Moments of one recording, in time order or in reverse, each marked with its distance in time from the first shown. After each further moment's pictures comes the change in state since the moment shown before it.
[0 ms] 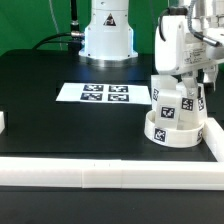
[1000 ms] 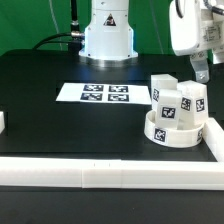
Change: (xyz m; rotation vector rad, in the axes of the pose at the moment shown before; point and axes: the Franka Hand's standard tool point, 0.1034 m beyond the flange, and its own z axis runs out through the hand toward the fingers) arm -0.020 0.001 -0.029 -0.034 -0.054 -0.282
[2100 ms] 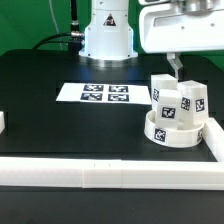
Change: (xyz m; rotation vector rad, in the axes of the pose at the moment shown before) arm 0.005 -0.014 0.000 -0.193 -0.006 -1.503
